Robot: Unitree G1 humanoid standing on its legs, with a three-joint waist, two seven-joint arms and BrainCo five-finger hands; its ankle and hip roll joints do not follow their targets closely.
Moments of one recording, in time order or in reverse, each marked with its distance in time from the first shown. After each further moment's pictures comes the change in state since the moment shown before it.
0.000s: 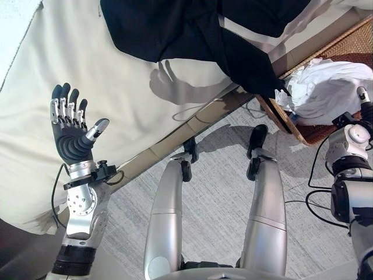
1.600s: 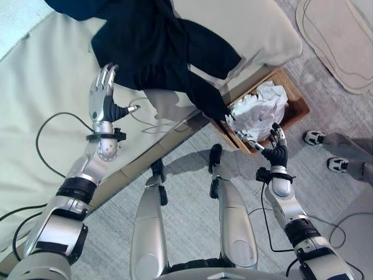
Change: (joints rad) left arm -0.658 0.223 -0.266 0.718 0.922 0.319 0.329; right arm 0.650 0.310 0.277 -0.719 -0.429 -0.022 0.131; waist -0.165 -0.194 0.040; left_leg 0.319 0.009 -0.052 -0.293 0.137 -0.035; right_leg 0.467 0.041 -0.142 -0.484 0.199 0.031
